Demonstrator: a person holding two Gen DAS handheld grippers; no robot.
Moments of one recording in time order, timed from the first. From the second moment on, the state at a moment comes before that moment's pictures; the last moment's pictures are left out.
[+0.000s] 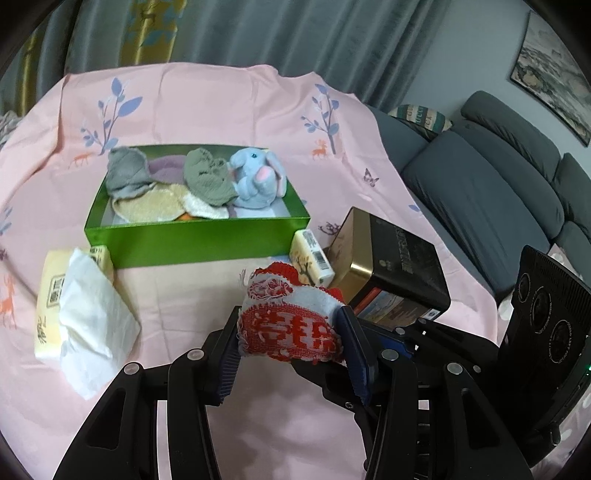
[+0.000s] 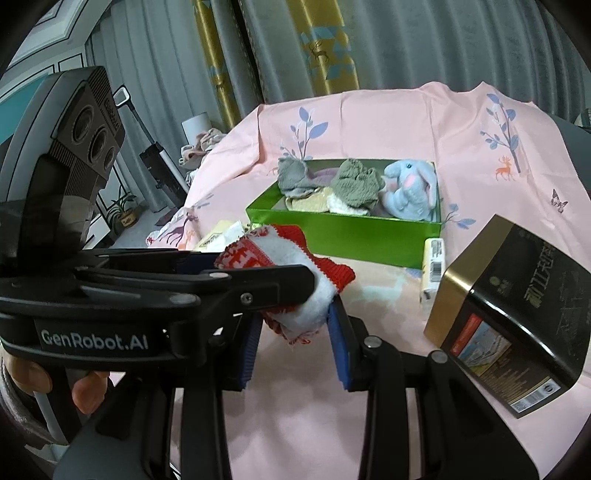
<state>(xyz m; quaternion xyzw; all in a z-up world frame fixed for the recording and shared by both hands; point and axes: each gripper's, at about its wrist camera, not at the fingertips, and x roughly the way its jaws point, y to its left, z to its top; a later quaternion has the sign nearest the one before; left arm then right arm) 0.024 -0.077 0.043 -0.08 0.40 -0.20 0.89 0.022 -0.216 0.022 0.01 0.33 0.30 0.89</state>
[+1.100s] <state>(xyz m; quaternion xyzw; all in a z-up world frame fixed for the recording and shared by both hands) 0.109 -0.063 0.075 -0.09 0.39 -0.19 0.90 0.101 -0.199 0.052 0.01 0.31 0.28 0.91</state>
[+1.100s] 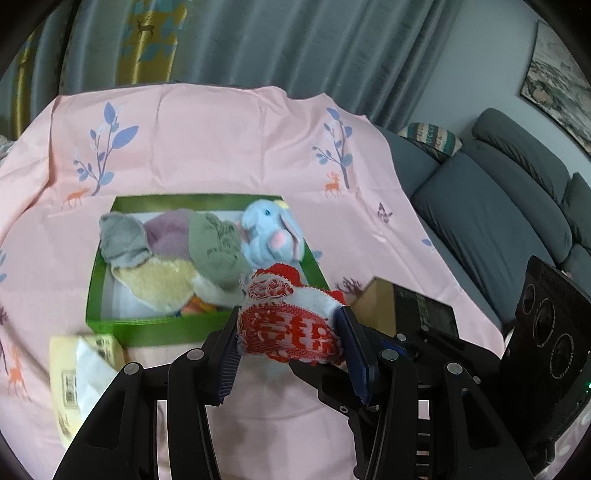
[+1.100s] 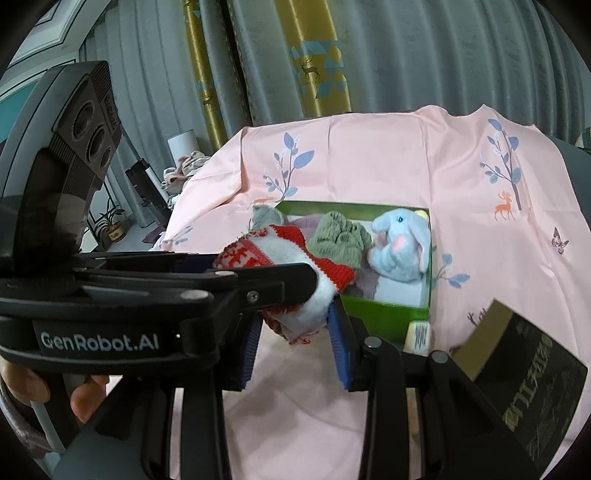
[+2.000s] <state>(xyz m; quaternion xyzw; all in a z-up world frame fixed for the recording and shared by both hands) 0.253 -0.034 -0.007 -0.14 0.49 -0.13 0.85 0.240 -0.157 -0.011 -0.01 0.44 0.18 0.88</state>
